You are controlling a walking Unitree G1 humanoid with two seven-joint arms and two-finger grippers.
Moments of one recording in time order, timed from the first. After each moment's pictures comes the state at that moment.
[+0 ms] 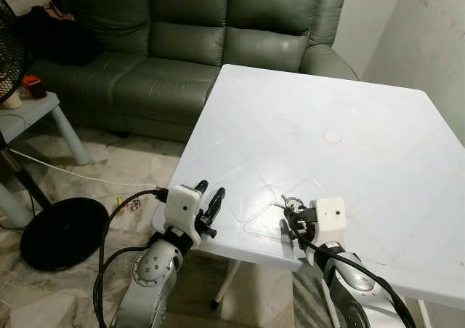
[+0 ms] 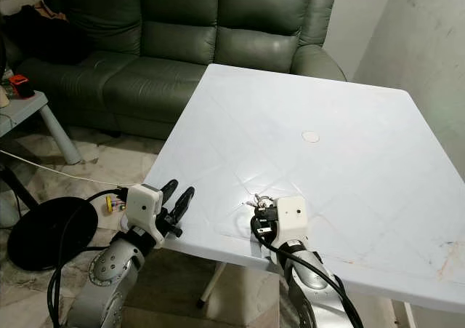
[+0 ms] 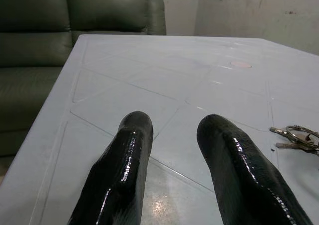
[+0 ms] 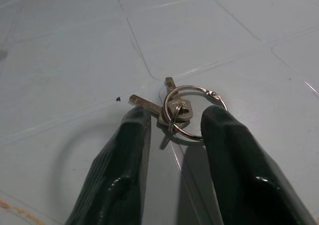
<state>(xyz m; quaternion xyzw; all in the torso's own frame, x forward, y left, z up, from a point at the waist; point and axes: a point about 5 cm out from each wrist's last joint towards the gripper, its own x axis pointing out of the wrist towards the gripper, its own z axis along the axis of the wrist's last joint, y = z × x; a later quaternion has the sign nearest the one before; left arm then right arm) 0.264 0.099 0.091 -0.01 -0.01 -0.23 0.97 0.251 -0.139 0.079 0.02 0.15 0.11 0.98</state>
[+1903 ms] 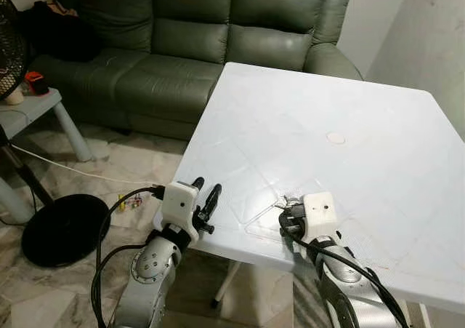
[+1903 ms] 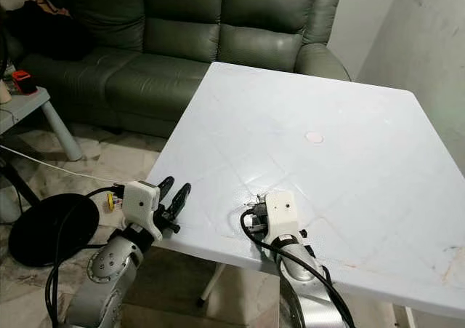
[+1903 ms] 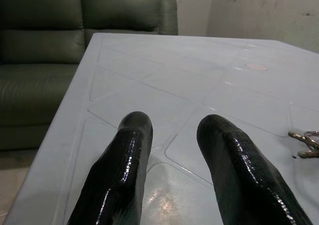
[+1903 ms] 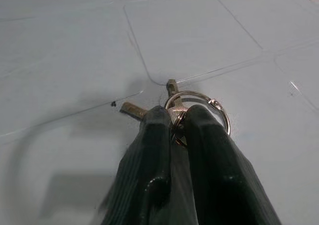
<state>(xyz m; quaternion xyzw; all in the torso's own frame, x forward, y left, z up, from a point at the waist) 0.267 0.102 0.094 -0.01 -0.01 -0.21 0.98 0.258 -0.130 0.082 -0.04 0.16 0.09 0.98</state>
